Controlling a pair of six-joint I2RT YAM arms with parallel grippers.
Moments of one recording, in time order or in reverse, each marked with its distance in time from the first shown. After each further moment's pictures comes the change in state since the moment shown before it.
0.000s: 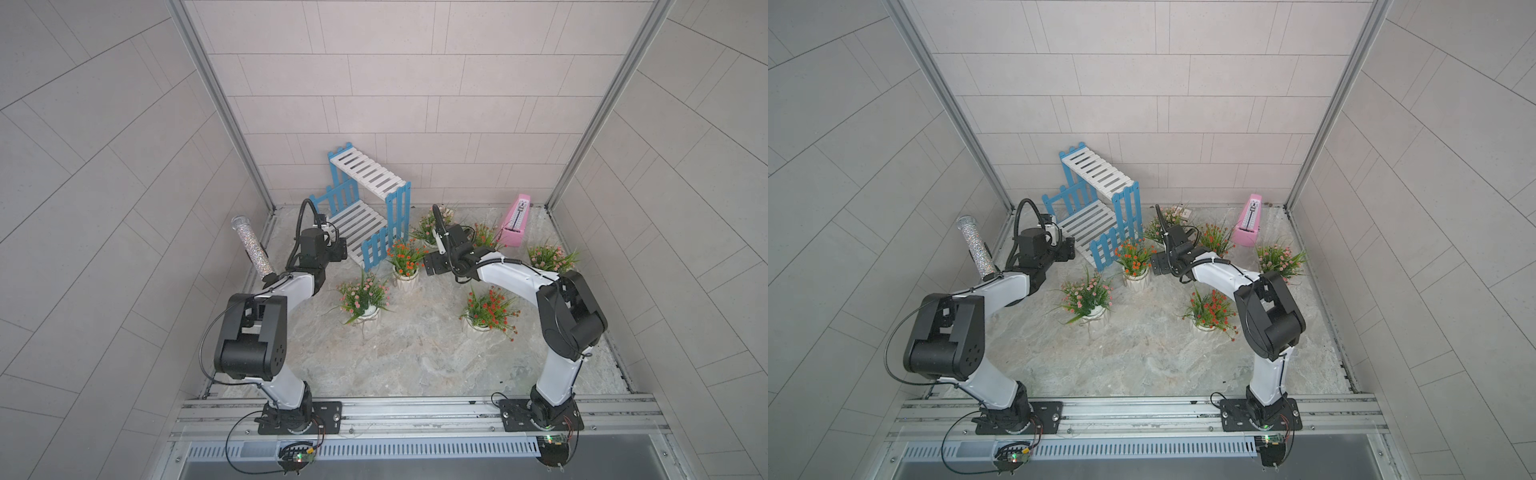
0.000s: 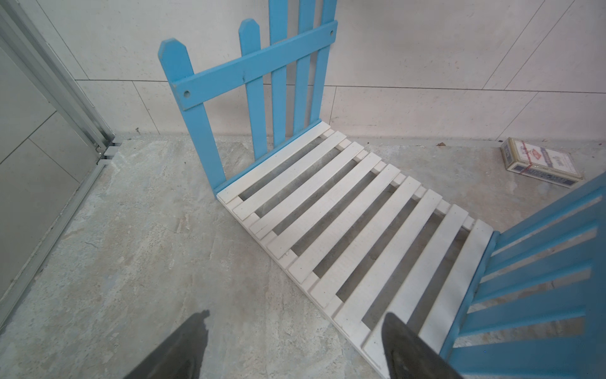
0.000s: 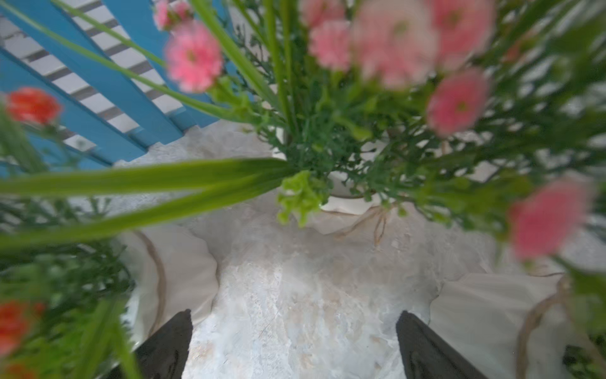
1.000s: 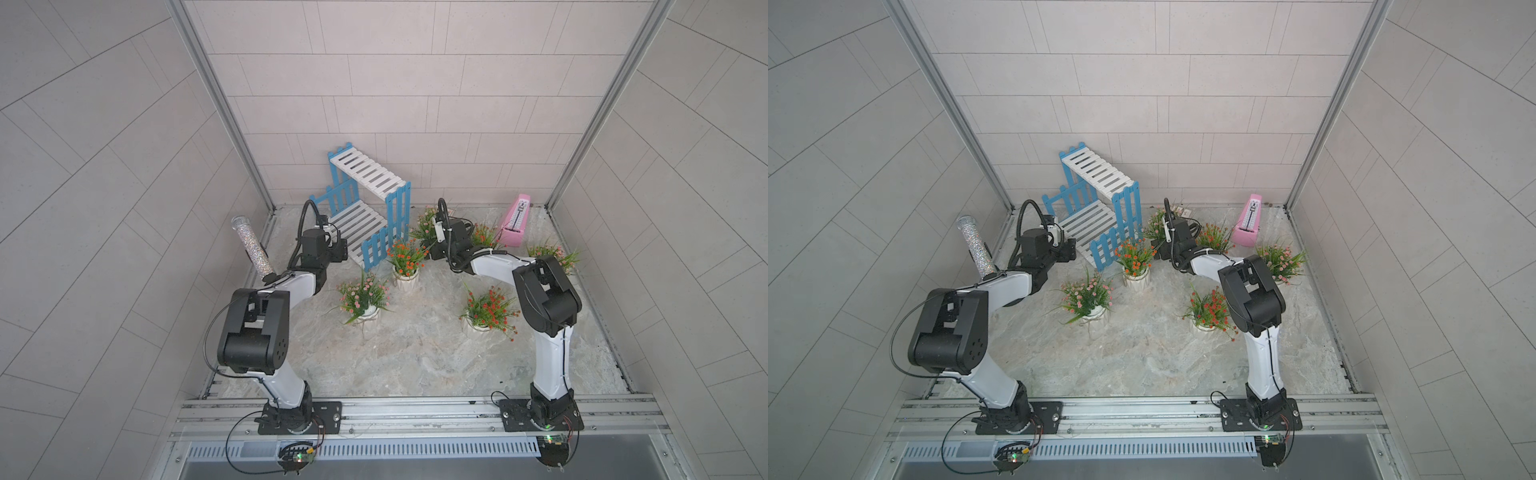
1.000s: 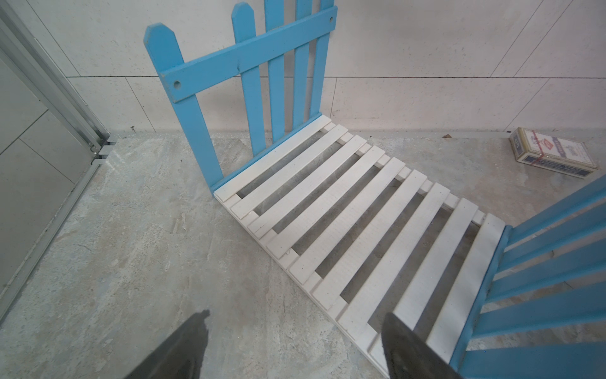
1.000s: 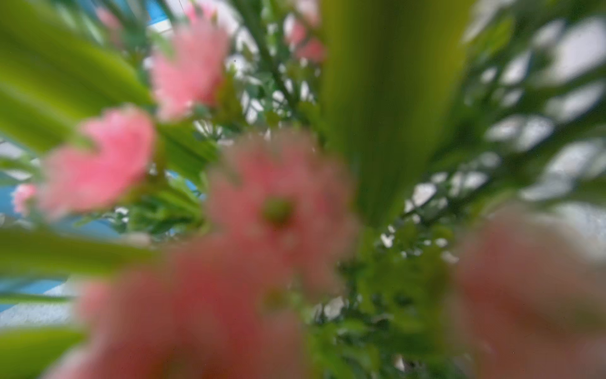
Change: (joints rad) left arm 0.000 0.042 0.000 0.028 0.000 0.019; right arm -0.076 0.210 0.064 0.387 -0.076 -0.067
